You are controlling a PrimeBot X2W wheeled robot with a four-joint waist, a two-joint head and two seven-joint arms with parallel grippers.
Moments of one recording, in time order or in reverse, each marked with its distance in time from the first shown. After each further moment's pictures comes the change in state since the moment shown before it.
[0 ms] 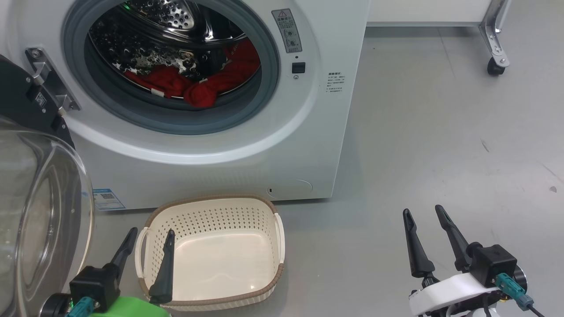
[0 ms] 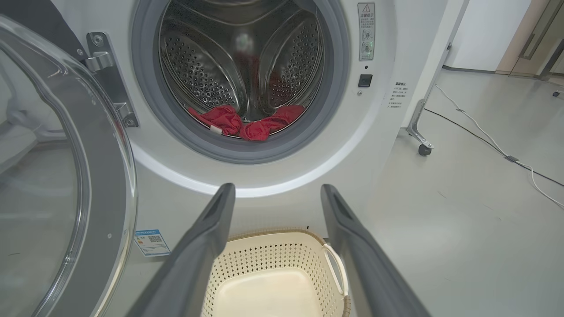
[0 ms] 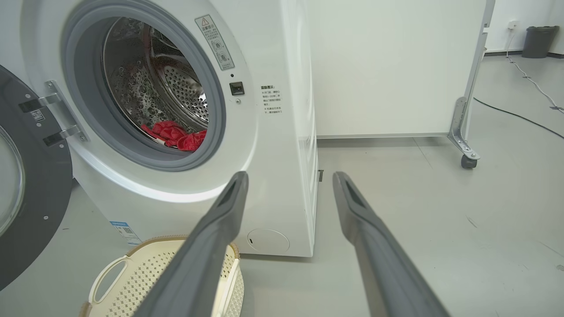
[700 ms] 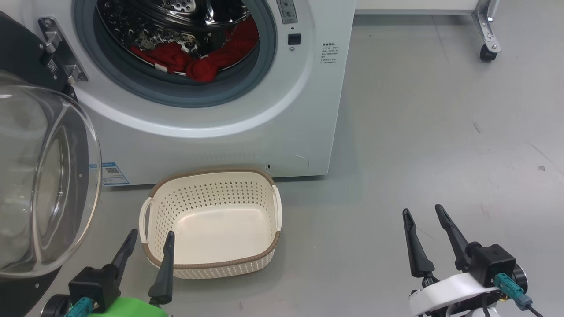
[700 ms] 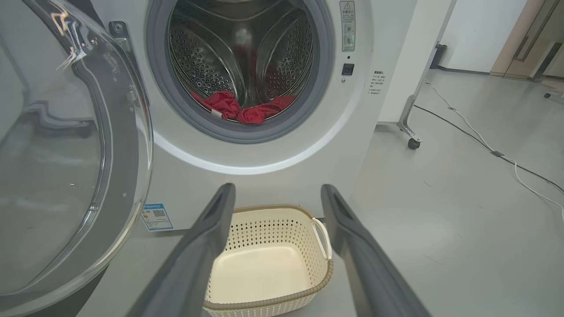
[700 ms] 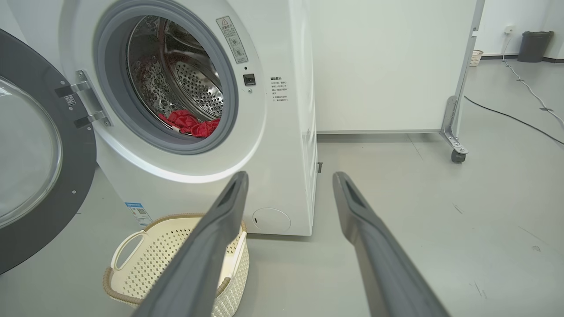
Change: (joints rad) left arm -0.001 0.001 0.000 0.015 -0.018 -0.009 -0.009; right arm -0.001 0.000 -0.002 0.000 -0.016 0.000 0.000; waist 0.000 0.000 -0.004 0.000
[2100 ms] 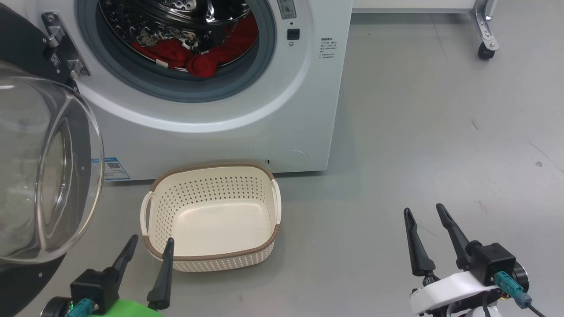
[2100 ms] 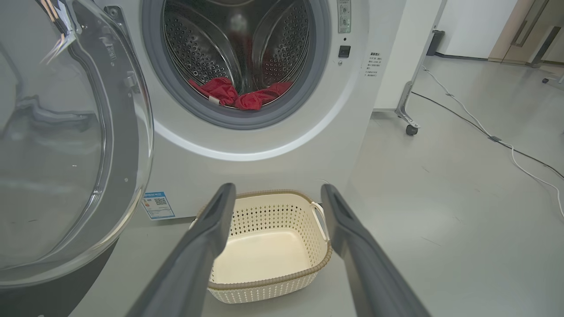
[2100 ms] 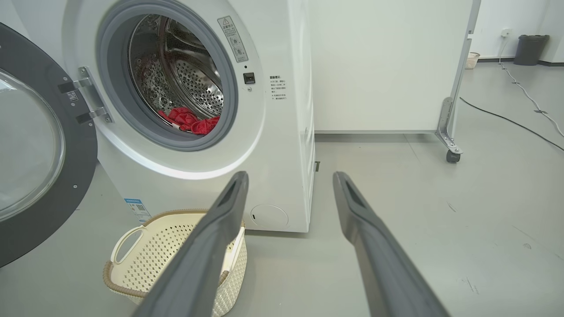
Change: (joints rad) left arm -0.002 0.024 -0.009 0.044 -0.008 -0.027 -0.007; right arm -0.008 -0.001 -0.005 0.012 -0.010 0.001 0.000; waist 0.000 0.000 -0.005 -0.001
